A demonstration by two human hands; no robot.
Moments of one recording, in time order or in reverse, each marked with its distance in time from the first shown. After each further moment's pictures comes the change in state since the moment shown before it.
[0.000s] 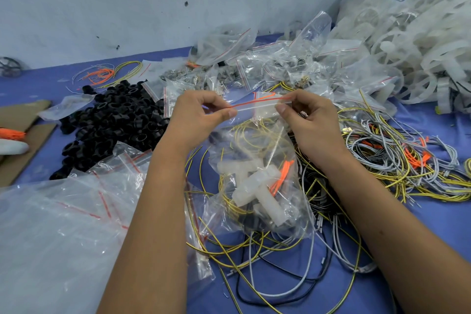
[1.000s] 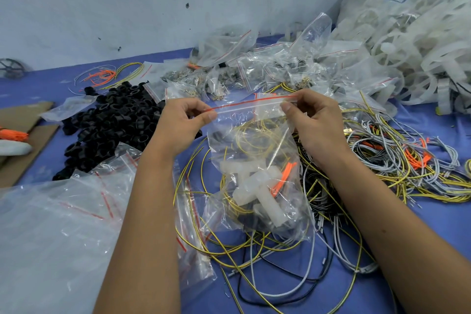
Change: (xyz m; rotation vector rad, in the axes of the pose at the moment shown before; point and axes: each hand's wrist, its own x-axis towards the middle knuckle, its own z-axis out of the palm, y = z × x) left_hand -0.006 -0.021 -0.018 -0.053 0.049 -0.049; right_hand 0.003 0.007 -0.002 0.053 0.046 0.067
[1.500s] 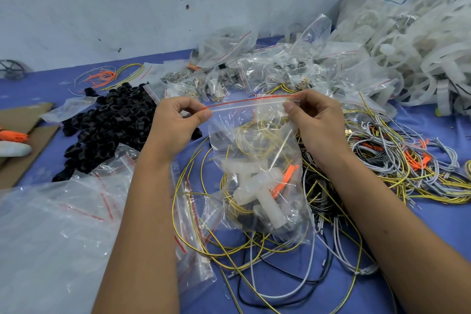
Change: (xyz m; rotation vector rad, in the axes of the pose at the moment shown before) left_hand -0.005 0.005 -0.005 -0.042 0.067 0.027; right_hand 0.001 0.000 -0.002 0.037 0.023 0.031
